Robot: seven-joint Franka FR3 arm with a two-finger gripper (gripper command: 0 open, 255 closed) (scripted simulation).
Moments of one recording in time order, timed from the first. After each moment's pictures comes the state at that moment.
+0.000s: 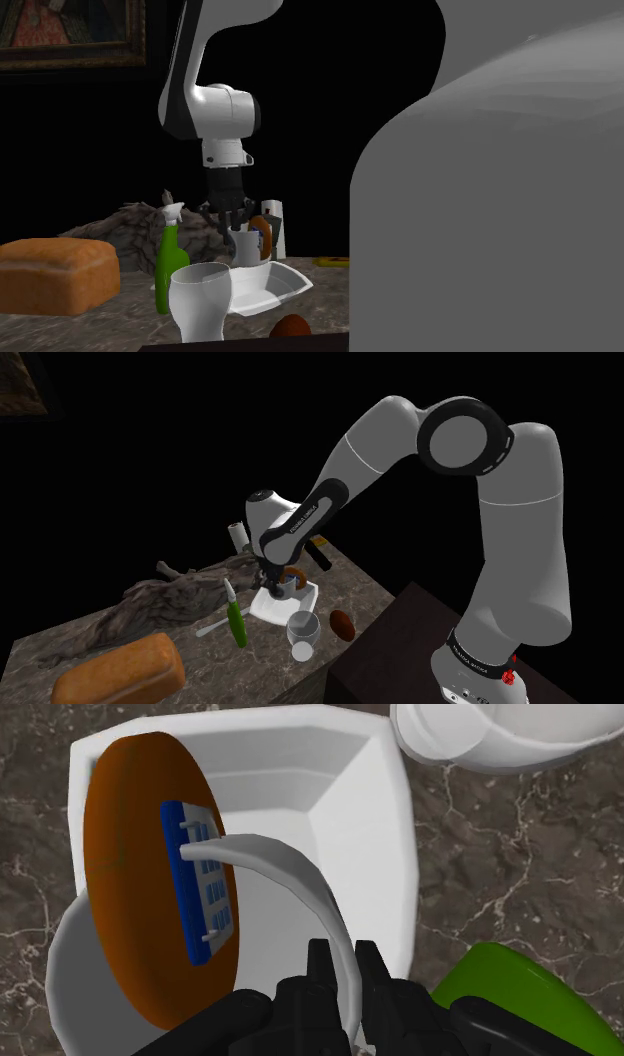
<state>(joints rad) 0.29 0.42 0.09 -2.09 -0.16 2.45 0.11</state>
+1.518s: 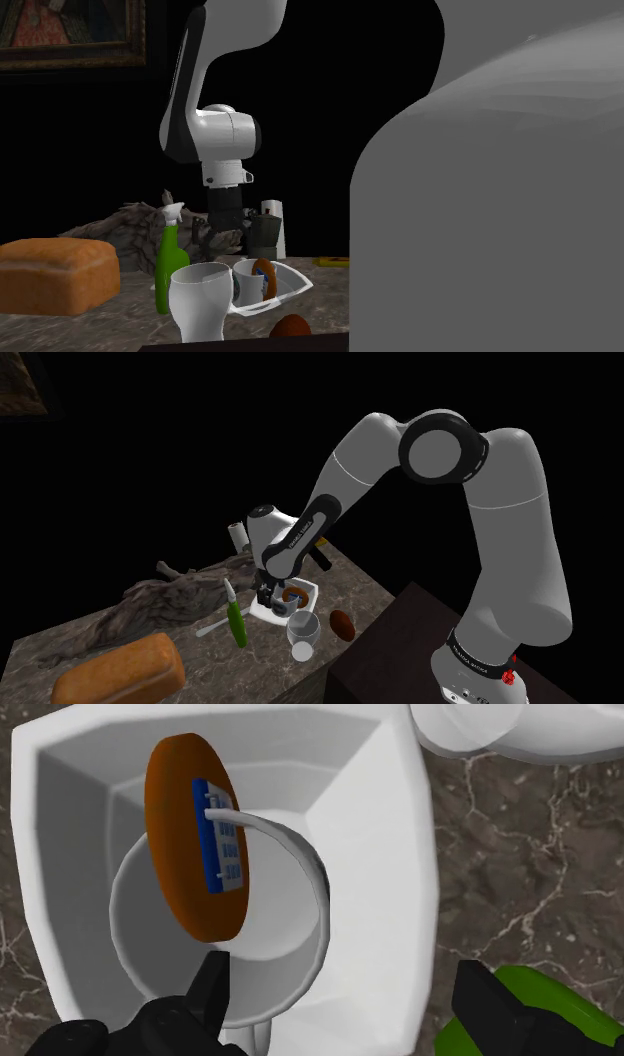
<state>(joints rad) 0.30 0.52 0.08 -2.08 -0.18 2.53 0.13</state>
